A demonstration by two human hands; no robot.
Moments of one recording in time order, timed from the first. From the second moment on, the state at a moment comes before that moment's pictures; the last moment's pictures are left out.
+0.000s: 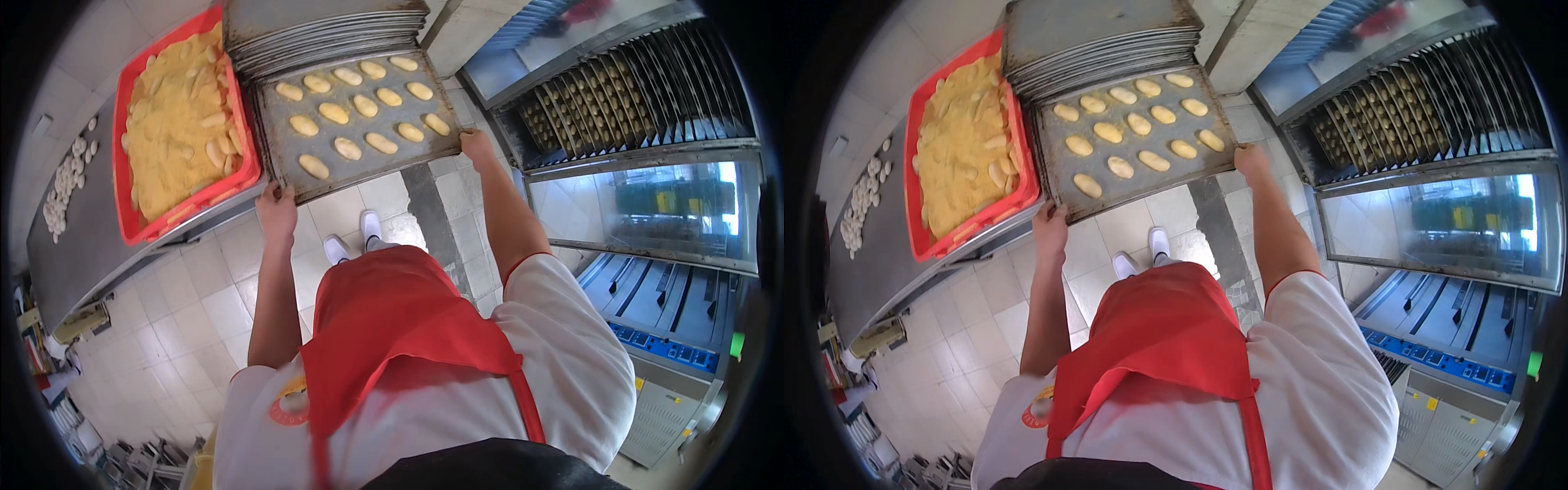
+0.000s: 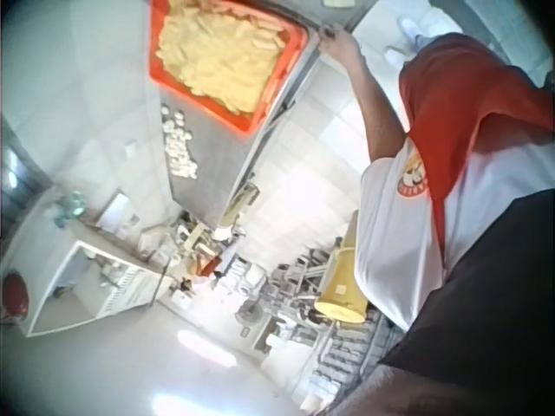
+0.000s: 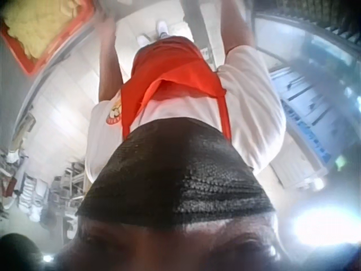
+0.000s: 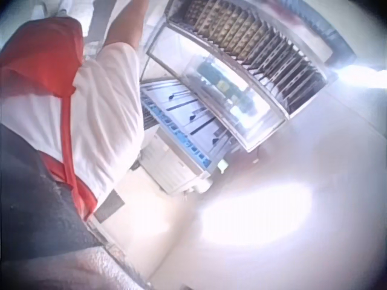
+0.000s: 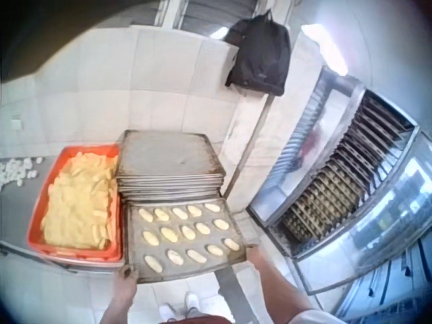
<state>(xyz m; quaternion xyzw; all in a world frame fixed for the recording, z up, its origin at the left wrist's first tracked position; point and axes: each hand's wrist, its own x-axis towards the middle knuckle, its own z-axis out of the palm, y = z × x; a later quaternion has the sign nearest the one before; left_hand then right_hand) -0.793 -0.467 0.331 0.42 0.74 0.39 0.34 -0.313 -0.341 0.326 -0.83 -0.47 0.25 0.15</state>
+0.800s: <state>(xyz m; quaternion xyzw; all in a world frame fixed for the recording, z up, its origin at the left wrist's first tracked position) -0.517 -0.534 0.394 0.44 0.53 0.43 0.58 -0.098 -0.459 0.390 -0.40 -0.17 0.64 0.63</state>
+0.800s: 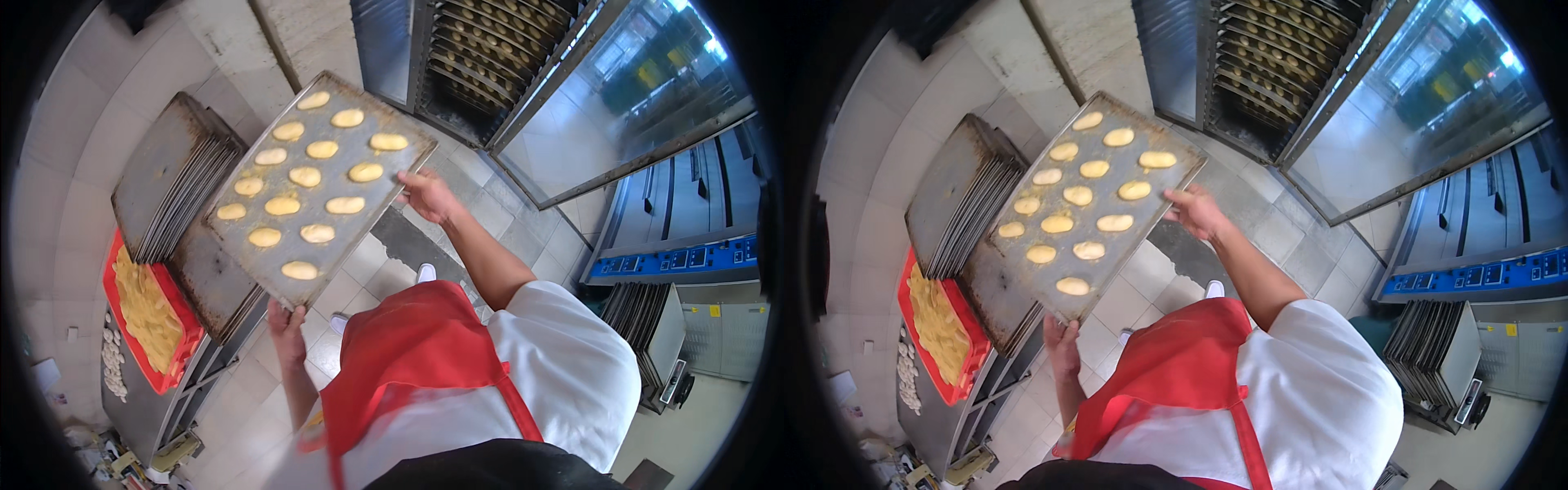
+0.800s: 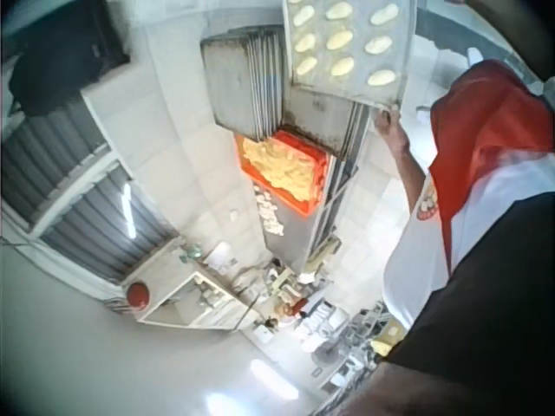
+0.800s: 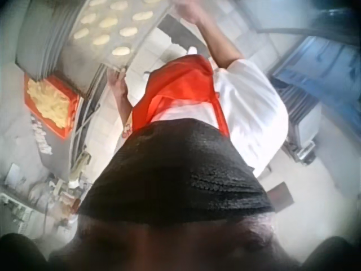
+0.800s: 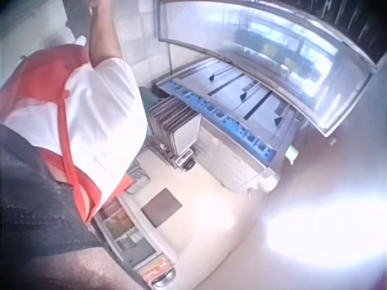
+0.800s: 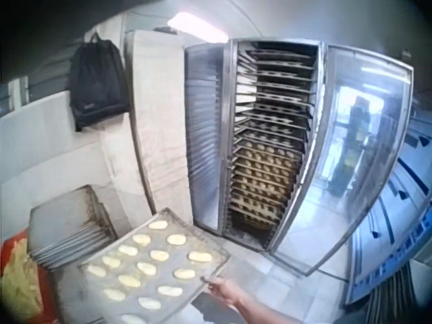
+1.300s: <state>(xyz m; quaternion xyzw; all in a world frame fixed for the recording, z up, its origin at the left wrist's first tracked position) -0.203 -0.310 0.189 0.60 0.39 0.23 0.65 0.150 -0.482 0.213 -0.43 0.06 0.60 0.68</state>
